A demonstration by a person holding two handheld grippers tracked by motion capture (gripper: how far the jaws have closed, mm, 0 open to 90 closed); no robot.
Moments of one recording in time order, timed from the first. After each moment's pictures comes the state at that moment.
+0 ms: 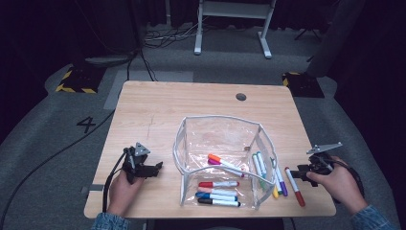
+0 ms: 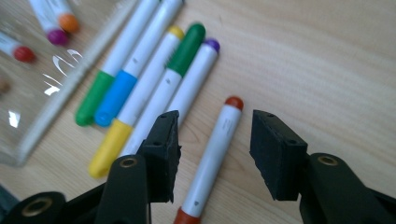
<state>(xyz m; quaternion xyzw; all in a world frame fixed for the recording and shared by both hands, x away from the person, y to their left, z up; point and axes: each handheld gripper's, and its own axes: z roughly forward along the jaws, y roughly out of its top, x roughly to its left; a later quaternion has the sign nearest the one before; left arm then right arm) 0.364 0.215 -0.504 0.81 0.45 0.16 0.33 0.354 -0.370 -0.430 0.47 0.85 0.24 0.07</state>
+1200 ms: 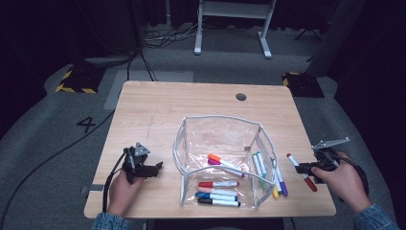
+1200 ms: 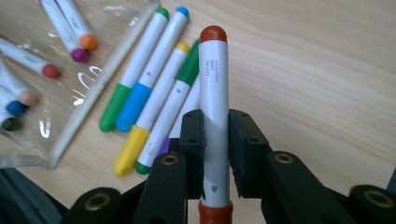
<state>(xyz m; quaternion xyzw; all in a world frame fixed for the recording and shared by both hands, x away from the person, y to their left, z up) 0.364 0.215 -0.504 0.81 0.45 0.17 0.33 0.351 -0.368 -0.396 0.48 0.84 0.25 0.07</state>
